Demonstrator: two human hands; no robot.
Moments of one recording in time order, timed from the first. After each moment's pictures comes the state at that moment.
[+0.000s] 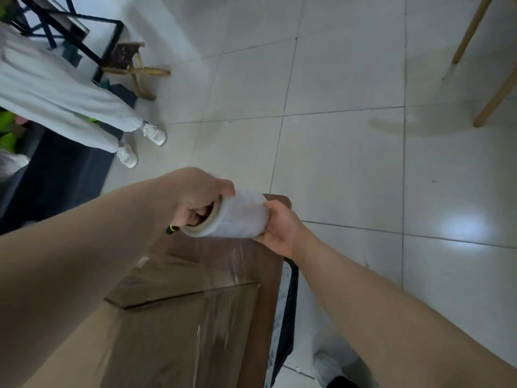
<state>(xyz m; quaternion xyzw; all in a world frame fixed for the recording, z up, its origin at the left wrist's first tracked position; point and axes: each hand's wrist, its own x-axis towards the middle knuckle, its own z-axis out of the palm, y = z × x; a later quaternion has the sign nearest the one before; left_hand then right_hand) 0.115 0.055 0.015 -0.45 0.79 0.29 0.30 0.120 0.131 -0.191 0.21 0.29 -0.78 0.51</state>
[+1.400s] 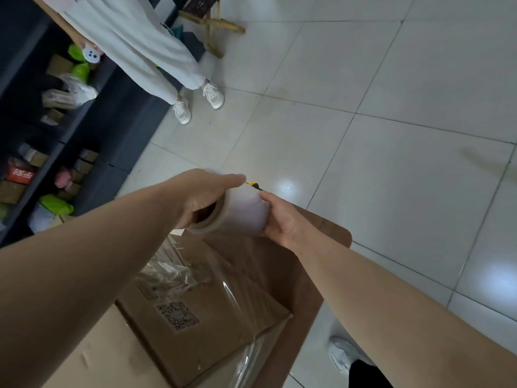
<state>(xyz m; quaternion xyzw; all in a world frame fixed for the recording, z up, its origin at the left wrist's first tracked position) 0.112 -0.053 0.017 -0.58 0.69 0.39 0.16 0.078 0.003 -0.178 0.15 0.33 -0.68 0.63</state>
